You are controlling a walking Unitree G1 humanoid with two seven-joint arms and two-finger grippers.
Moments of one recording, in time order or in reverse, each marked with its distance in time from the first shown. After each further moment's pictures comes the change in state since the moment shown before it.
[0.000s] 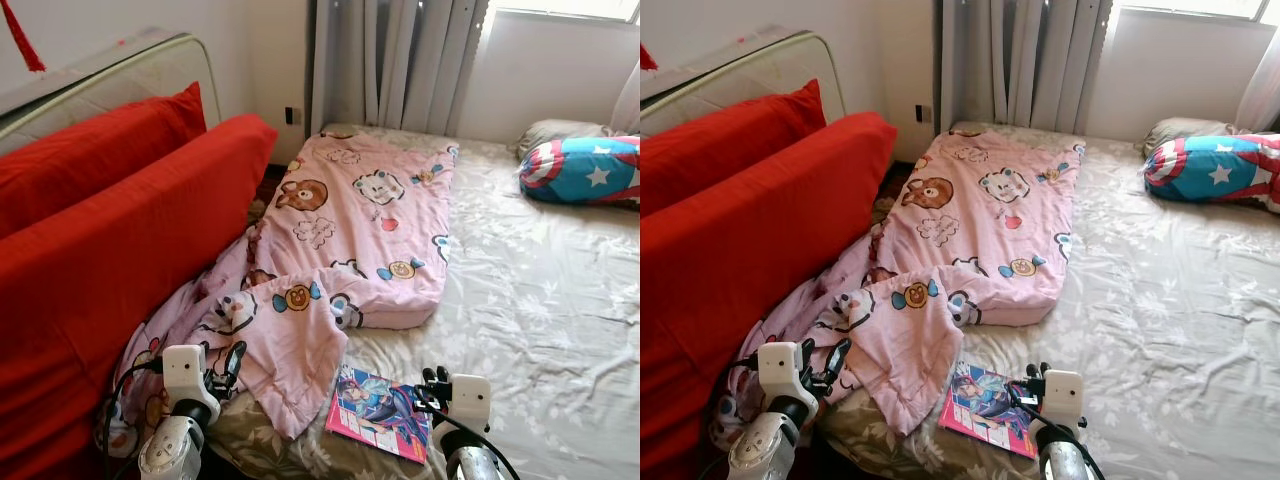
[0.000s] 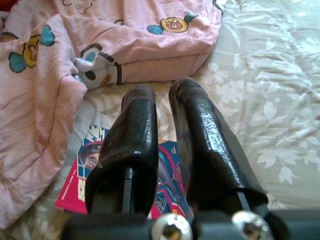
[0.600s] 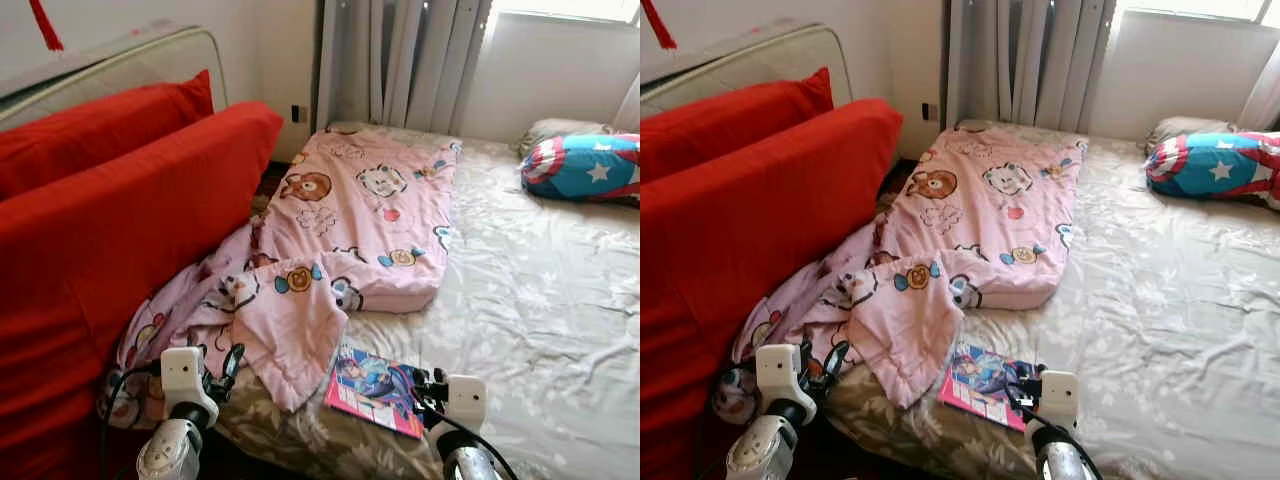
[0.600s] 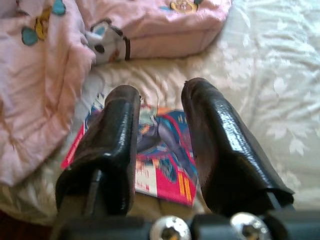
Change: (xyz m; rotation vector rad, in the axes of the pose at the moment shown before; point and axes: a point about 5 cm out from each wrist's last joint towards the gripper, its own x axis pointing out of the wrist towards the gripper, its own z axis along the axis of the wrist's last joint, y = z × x) left arm -0.005 0.002 -0.003 0.000 0.026 0.017; right arm -0.001 0.004 -0.003 0.022 0.009 0.044
